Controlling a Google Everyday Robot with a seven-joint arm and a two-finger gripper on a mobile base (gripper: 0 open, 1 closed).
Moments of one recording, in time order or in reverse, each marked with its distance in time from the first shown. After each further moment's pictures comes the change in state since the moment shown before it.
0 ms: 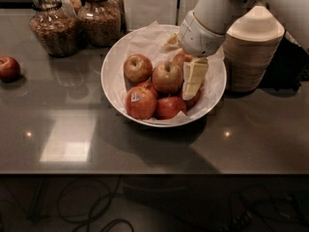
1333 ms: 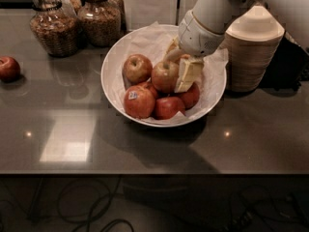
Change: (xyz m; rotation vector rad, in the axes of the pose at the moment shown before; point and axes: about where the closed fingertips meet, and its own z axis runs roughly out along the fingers) arm 0.000 0.000 0.000 0.000 0.000 0.000
